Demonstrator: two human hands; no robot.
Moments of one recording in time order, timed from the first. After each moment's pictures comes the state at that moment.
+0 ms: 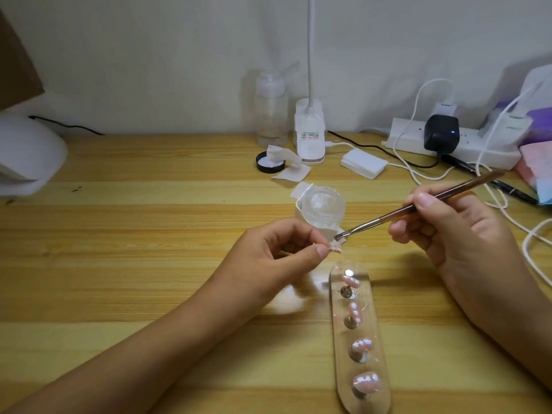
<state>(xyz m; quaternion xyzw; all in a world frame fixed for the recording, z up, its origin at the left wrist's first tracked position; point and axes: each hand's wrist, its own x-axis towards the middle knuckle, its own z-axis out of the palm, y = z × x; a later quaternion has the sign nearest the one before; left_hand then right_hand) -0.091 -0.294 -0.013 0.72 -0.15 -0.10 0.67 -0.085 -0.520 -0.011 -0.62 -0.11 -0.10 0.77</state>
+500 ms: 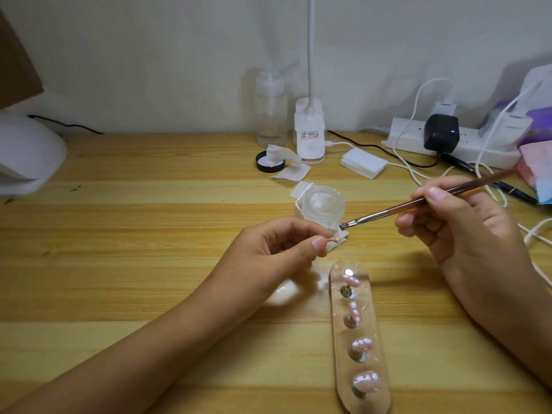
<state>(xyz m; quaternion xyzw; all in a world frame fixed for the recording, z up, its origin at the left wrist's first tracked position) -0.090 -0.294 -0.013 0.70 -0.15 -0.10 0.69 -0.082 -0.522 -0.011 -0.61 -0.12 -0.11 0.78</state>
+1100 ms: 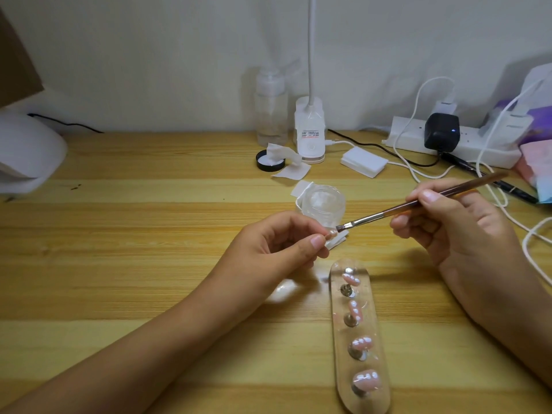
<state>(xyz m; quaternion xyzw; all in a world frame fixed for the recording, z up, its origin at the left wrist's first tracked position) -0.090 -0.294 -0.013 0.68 -0.15 -0.11 0.71 -0.080 -0.521 -0.014 -0.61 -0.11 -0.10 0.77</state>
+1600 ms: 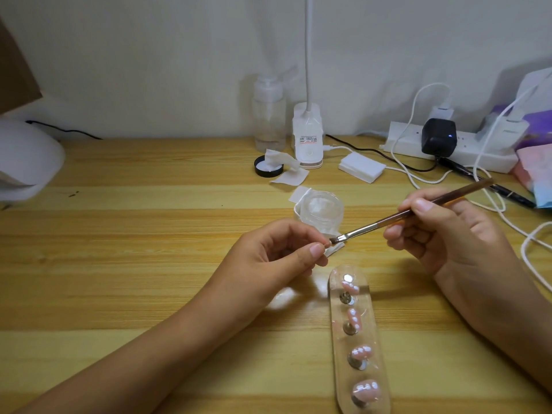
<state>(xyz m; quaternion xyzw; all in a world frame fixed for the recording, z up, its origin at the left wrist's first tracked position) -0.089 -0.293 -0.013 0.69 -0.15 -0.11 0.69 -0.081 -0.519 -0.011 -0.61 -0.10 -0.06 0.79</state>
